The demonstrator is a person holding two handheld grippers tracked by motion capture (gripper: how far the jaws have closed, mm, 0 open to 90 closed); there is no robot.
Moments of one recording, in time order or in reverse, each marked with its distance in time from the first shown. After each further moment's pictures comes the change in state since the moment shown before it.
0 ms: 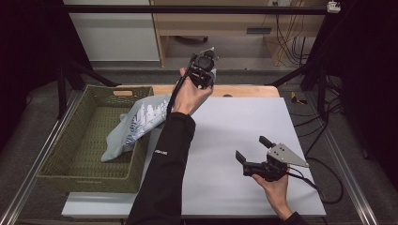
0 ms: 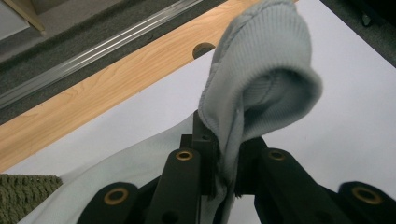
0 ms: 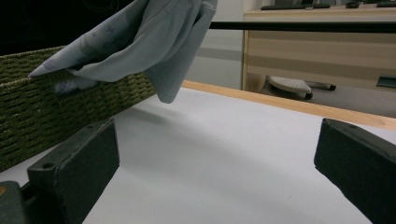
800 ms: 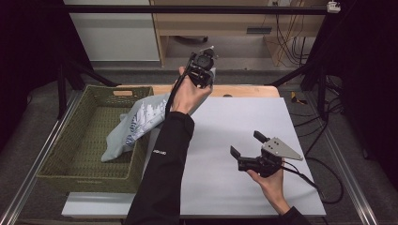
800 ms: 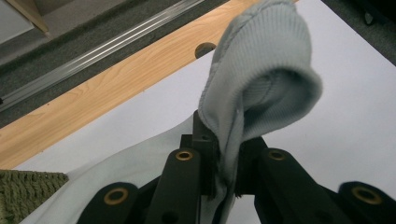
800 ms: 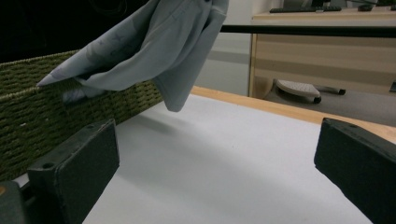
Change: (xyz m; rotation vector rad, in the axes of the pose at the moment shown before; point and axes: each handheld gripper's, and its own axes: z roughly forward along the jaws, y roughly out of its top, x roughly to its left) left arm 0.000 0.000 -0.008 0.000 0.009 0.007; right arm 0.007 0.015 0.018 -0.015 0.034 -0.003
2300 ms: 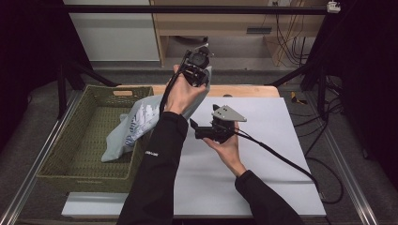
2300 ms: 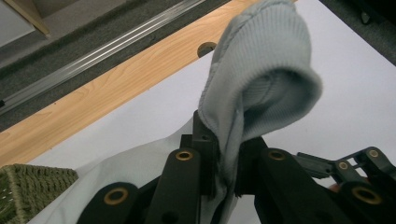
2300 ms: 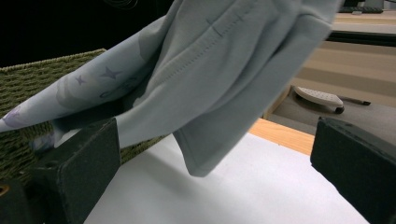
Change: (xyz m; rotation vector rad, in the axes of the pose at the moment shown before) left arm 0.008 -0.003 -0.013 -0.001 -0.002 0.015; right arm 0.040 0.032 0.141 0.022 0.045 -0.050
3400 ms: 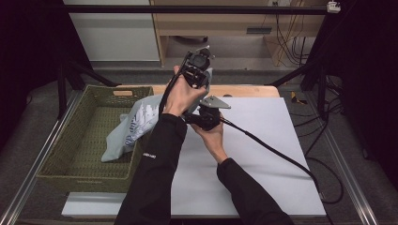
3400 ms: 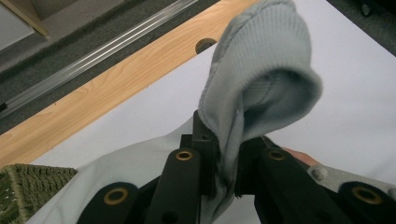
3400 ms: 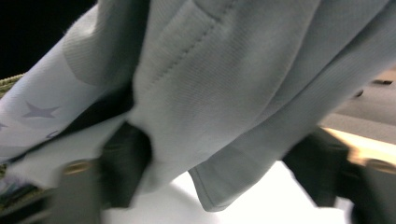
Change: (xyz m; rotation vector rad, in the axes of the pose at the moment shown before) left arm -0.003 -0.003 -0.001 0.005 -0.006 0.027; right arm -0.006 -0.003 0.059 0.027 0.011 0.036
